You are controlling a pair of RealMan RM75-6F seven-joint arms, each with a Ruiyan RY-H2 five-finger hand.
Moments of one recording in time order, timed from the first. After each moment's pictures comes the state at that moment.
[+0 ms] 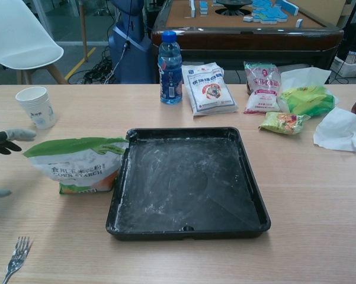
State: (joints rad) left arm -0.38 -1.42 -0.02 -1.26 1.53 1.07 -0.38; right arm 0.06 -1.04 0.11 -1.68 -1.47 1.55 -0.11
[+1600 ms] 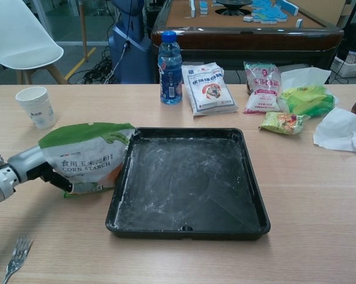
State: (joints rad) left arm -0.55 -1.85 -0.01 -0.76 1.60 1.14 -0.63; right arm 0.03 -1.04 0.12 -1.66 -1.44 1.56 -0.08
